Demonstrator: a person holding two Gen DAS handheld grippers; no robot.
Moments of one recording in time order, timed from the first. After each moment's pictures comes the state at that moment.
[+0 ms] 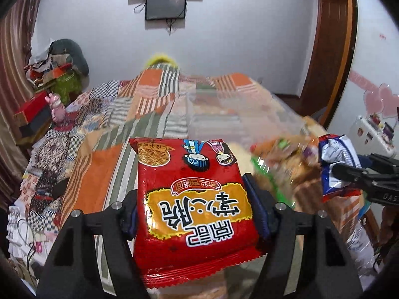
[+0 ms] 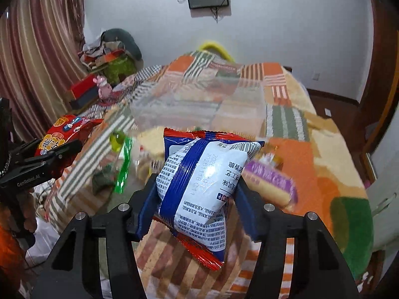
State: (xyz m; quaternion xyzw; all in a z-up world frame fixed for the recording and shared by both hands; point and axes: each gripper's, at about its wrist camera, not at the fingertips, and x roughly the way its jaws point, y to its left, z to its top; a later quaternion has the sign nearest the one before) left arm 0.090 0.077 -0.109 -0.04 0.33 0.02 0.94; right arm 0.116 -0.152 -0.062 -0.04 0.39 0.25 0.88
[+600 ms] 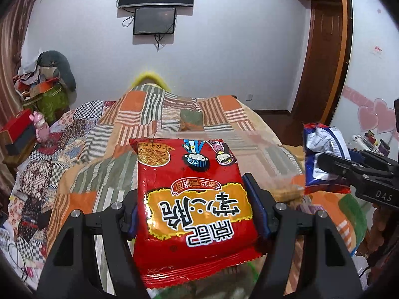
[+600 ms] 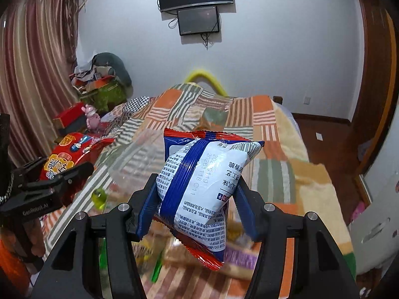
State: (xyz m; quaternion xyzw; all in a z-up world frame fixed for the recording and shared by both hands) left arm 0.175 0.057 -0.077 -0.04 0.29 -0.01 0.96; right arm 0.178 -0.138 -0.028 -0.03 0.33 0.23 0.92
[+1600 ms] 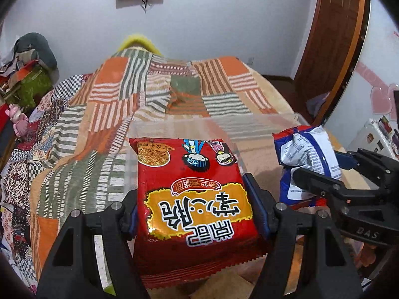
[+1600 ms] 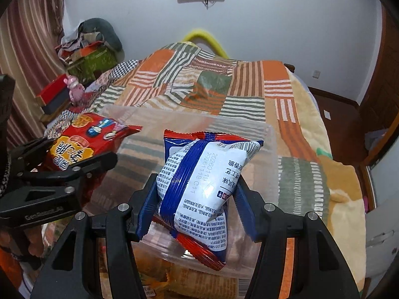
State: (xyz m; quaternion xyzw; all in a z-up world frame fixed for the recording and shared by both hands) left arm 0.324 0.059 -0.145 -0.03 0.41 -0.03 0.91; right arm 0.273 -0.105 -0.096 -0.07 0.43 0.23 0.87
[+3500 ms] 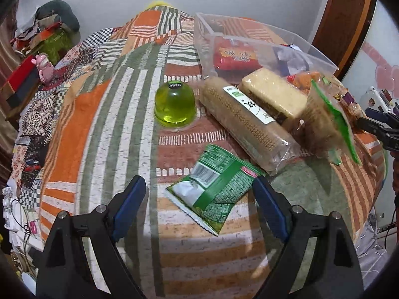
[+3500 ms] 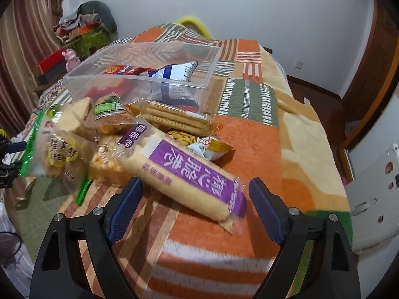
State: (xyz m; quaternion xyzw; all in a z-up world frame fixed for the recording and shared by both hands) left arm 0.121 0.104 -0.205 -0.05 0.48 0.01 0.88; right arm 0.163 -0.188 -0.123 -0.11 0.44 0.19 0.87
